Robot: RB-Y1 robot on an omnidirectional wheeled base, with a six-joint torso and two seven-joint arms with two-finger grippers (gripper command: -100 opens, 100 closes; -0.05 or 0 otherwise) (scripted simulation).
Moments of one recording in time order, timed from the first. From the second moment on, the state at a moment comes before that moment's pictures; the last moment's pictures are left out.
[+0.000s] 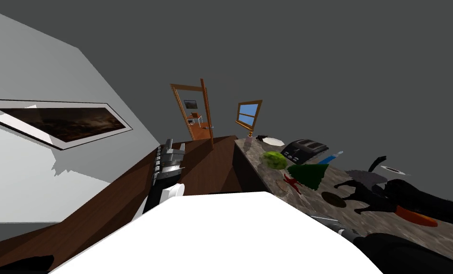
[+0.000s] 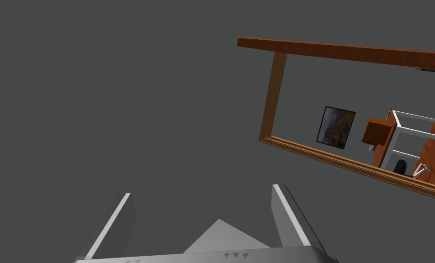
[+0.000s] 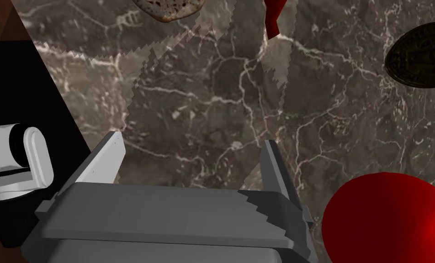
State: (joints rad) left arm 0.50 0.04 0.05 -2.25 0.07 -0.42 0.13; right arm 1.11 -0.24 -0.64 -2.37 -0.79 1.00 -1.12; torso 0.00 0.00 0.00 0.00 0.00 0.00
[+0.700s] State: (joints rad) left arm 0.50 0.04 0.05 -2.25 0.07 -0.42 0.13; right arm 1.16 -0.27 -0.67 -2.34 -0.86 1.18 -1.25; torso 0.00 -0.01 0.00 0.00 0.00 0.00
